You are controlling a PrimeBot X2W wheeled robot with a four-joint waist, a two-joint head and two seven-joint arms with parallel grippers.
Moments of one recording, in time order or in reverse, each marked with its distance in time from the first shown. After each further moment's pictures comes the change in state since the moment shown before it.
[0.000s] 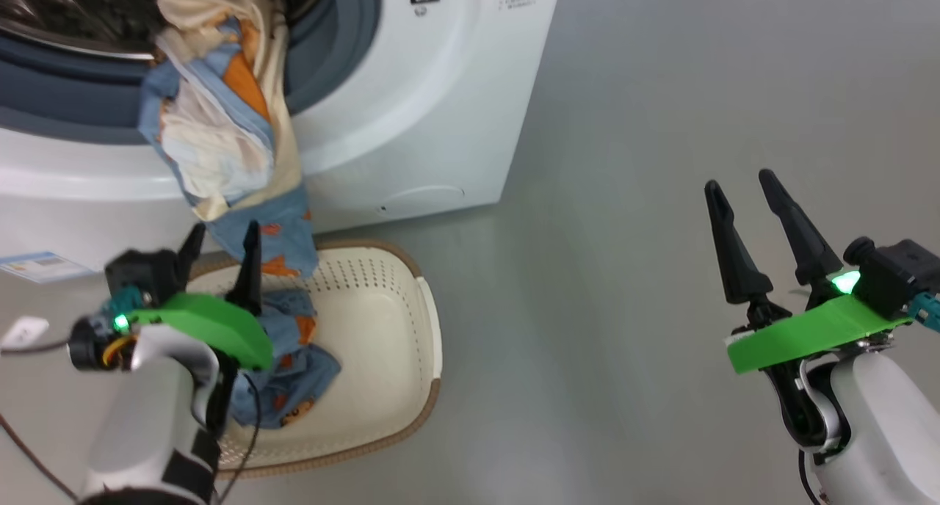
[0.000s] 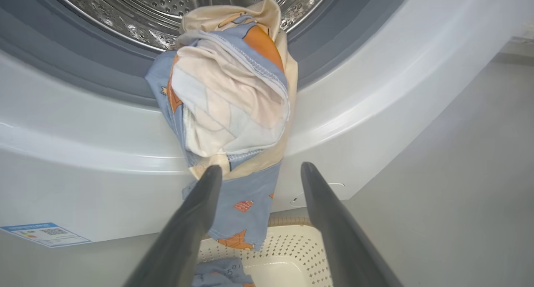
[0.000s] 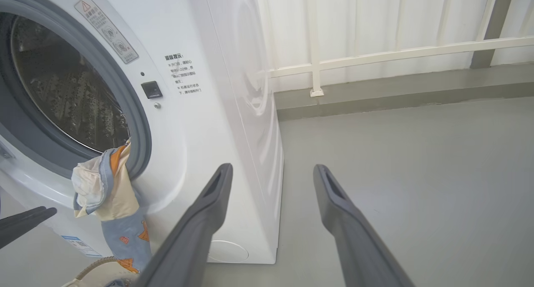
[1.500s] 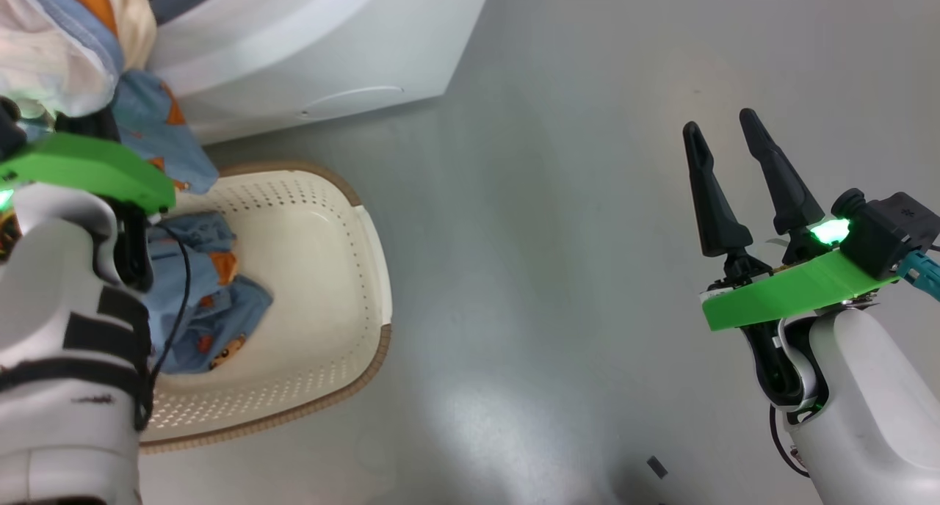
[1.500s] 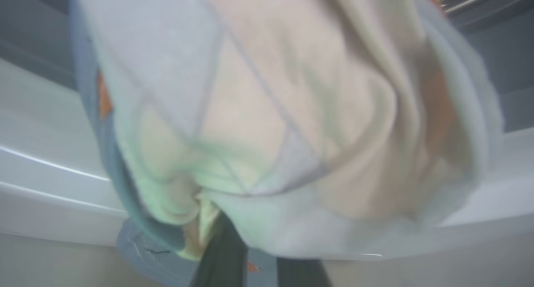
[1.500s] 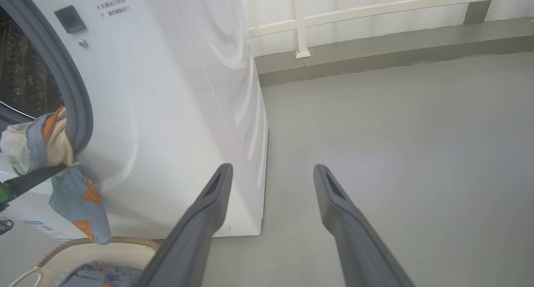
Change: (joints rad) left arm -0.379 0.054 0.129 0.199 -0.127 0.032 -0.002; right arm -0.107 0.062 0.002 -0.021 -0.019 0.000 0.000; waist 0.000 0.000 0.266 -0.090
